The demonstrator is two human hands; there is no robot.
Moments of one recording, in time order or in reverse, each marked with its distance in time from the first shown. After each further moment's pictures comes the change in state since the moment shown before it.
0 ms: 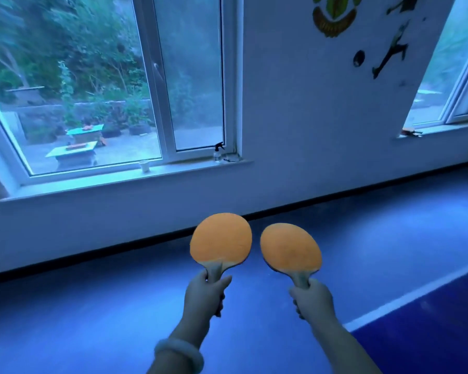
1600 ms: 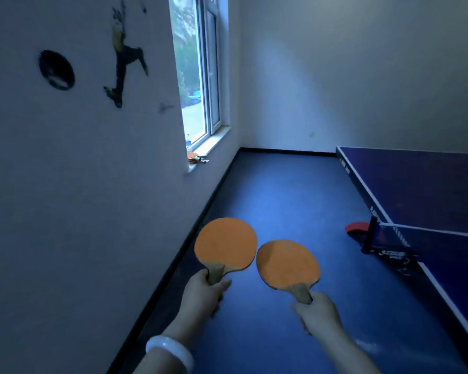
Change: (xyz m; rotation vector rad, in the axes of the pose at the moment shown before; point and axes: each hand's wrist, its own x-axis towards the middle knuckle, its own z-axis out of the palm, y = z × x) left_hand 0.793 0.393 0.988 0.301 -1.041 0.291; right_hand 0.992 -0.084 -0.446 0.147 0.746 0.487
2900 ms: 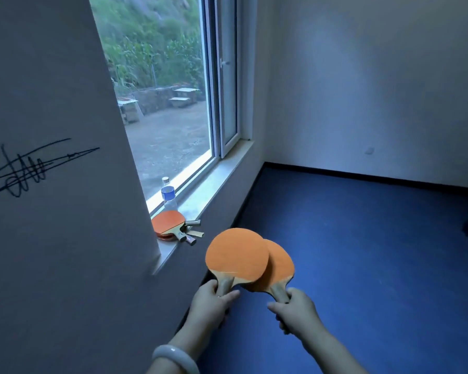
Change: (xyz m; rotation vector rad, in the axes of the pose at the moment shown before) left_hand 1.021 0.150 0.086 -0.007 0.026 -0.121; right_hand 0.959 -0.449 0.153 -0.001 -0.262 -0.075
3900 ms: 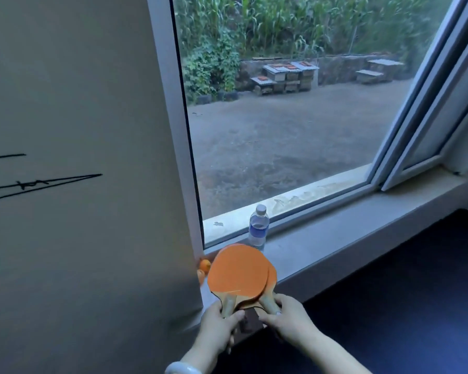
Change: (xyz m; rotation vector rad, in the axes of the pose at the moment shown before) left_hand 0.369 -0.006 -0.088 -0.296 0.607 -0.390; right_hand 0.466 -0.209 0.185 -0.552 -0.791 -0.418
